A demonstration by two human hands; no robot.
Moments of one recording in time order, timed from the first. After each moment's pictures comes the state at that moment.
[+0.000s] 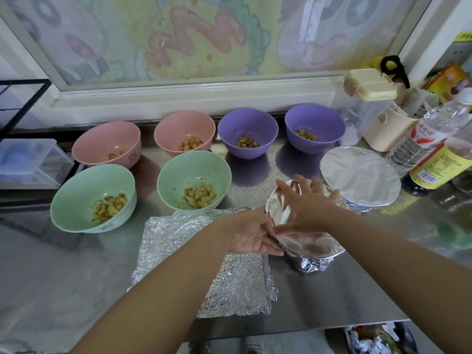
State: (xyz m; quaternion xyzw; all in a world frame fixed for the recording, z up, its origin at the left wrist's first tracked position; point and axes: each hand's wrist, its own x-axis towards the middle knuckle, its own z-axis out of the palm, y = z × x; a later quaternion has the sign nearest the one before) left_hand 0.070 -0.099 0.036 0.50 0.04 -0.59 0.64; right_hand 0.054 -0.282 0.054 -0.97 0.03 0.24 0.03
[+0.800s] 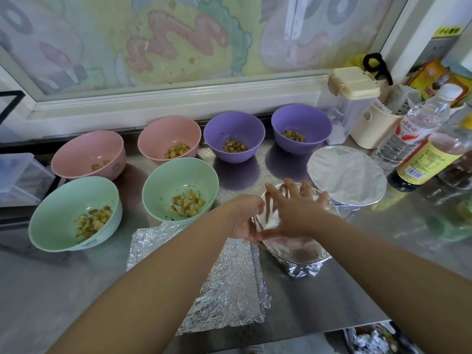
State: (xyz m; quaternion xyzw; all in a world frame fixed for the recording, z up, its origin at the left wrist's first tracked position) left_hand 0.109 -0.131 0.046 0.61 0.12 -0.56 0.55; right_hand 0.054 -0.275 0.055 -0.97 0.06 0.24 0.04
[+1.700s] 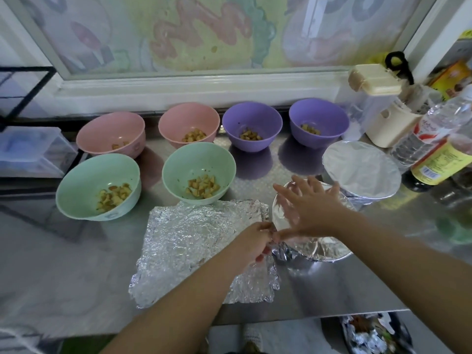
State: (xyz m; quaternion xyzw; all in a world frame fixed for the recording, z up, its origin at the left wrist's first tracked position) left_hand 0.017 -0.094 0.019 0.70 0.04 -0.44 0.56; right_hand 0.035 -0.275 0.062 -0.97 -0.05 0.24 -0.06
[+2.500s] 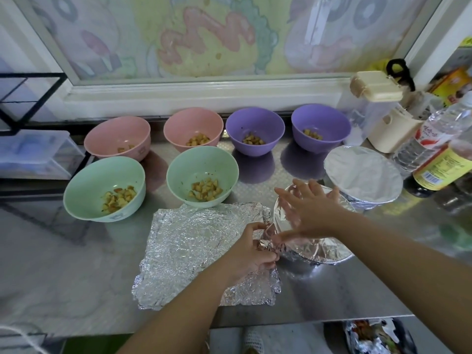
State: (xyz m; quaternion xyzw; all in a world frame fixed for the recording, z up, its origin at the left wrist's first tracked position) left_hand 0.003 -0.071 -0.007 0.60 0.02 -0.42 0.68; right_hand 0.039 -0.275 0.061 -0.96 -0.04 0.26 -0.04
